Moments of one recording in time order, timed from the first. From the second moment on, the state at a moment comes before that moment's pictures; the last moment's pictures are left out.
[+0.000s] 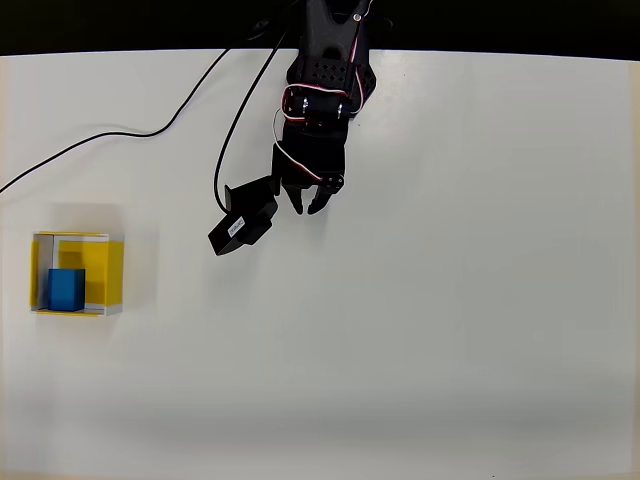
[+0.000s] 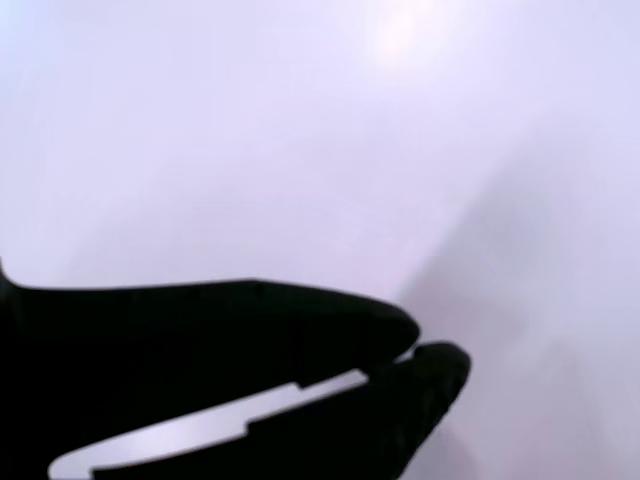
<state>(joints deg) 3.1 181.1 175.8 60.9 -99.7</state>
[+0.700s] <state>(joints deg) 1.3 190.0 178.6 76.8 -92.4</state>
